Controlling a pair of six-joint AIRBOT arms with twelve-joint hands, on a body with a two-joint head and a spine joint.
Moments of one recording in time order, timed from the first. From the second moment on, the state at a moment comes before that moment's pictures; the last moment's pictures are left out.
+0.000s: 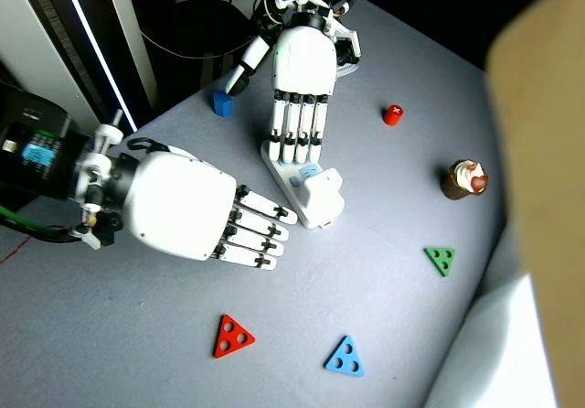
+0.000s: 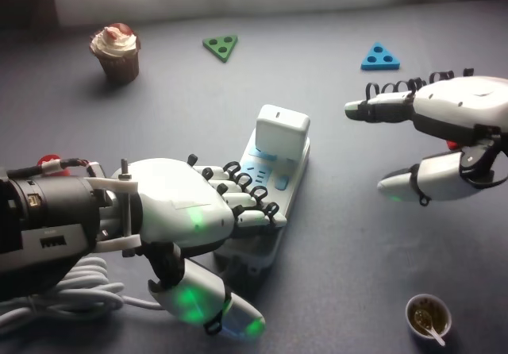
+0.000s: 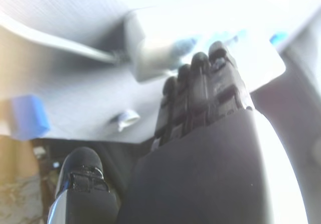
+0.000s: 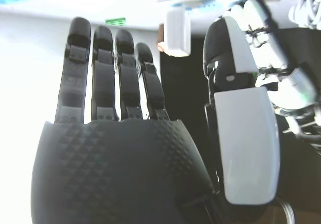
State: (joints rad) left arm 0.64 -0.98 0.87 0.37 -0.04 0.75; right arm -0.33 -0.99 1.00 0.56 0.33 -1.18
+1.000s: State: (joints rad) left arm 0.68 -0.98 0.88 0.36 -0.08 0.74; right arm -0.27 -1.18 1.11 0.80 0.38 -1.33
